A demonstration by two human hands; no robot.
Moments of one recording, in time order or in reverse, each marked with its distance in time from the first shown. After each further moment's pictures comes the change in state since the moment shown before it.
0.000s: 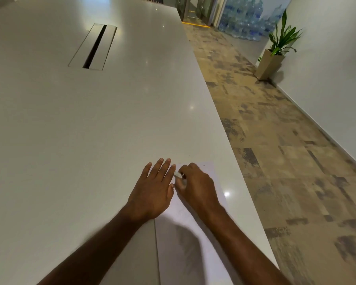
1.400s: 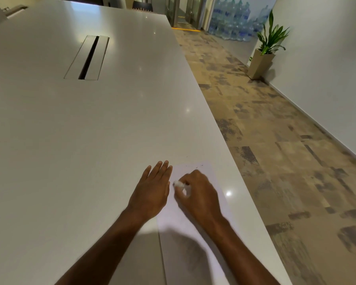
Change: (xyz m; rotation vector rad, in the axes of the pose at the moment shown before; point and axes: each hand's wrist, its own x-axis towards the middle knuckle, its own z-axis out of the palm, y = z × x) left_hand -0.002 -0.008 -0.002 -0.098 0.048 0.027; right_hand -0.031 -0.002 -0.001 0.094 0.149 0.074
